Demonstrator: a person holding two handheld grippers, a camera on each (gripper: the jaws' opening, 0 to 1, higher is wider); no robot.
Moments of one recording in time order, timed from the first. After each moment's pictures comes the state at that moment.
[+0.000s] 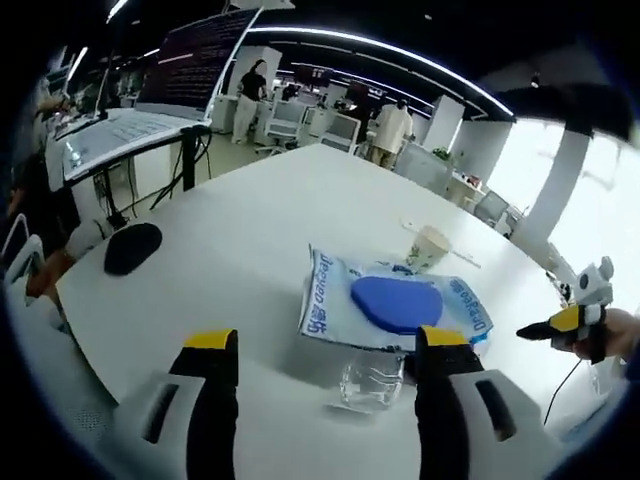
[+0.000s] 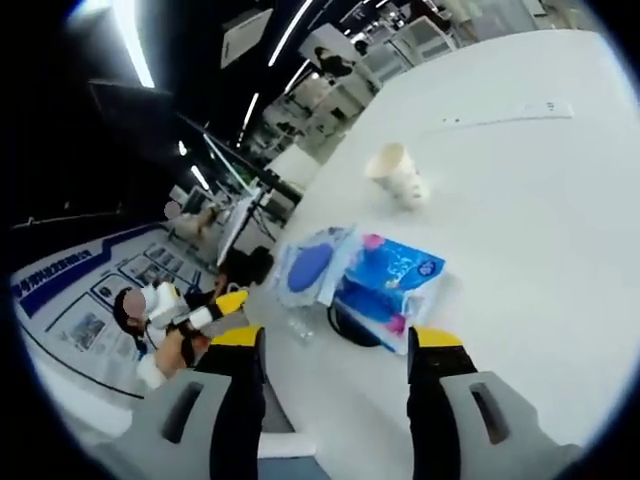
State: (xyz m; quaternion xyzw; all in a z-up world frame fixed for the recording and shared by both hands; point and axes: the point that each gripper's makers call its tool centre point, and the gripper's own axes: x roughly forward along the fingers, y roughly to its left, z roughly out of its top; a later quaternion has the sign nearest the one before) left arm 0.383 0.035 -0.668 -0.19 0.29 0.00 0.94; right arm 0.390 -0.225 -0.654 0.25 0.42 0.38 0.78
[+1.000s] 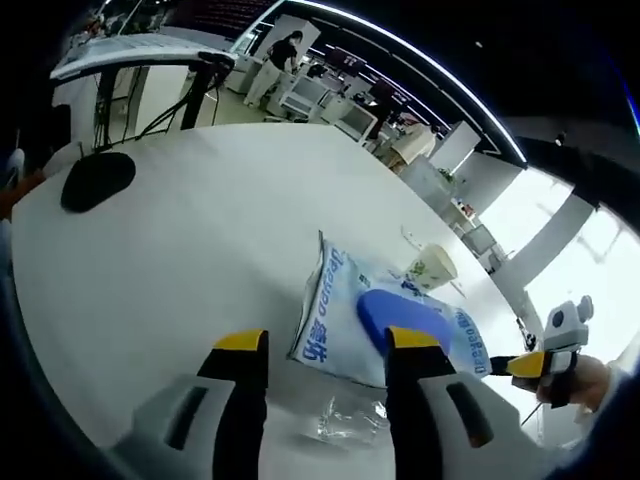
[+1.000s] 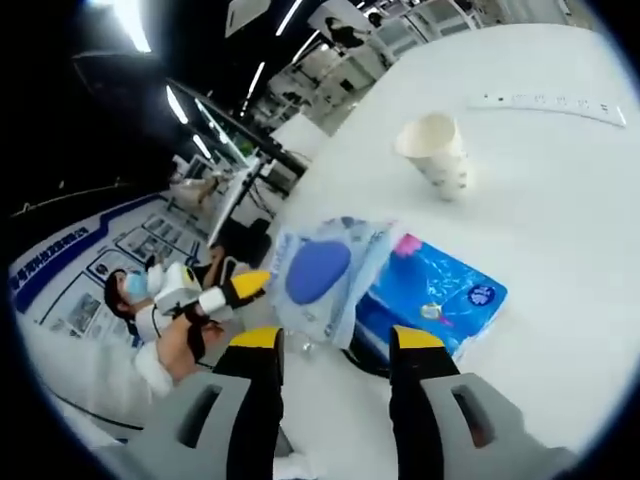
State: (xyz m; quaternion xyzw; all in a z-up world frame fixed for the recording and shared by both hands) left arm 0.412 0.017 -0.697 -0.30 0.31 -0.01 0.90; right arm 0.418 -0.158 -0.678 0.20 0.47 0.41 0.76
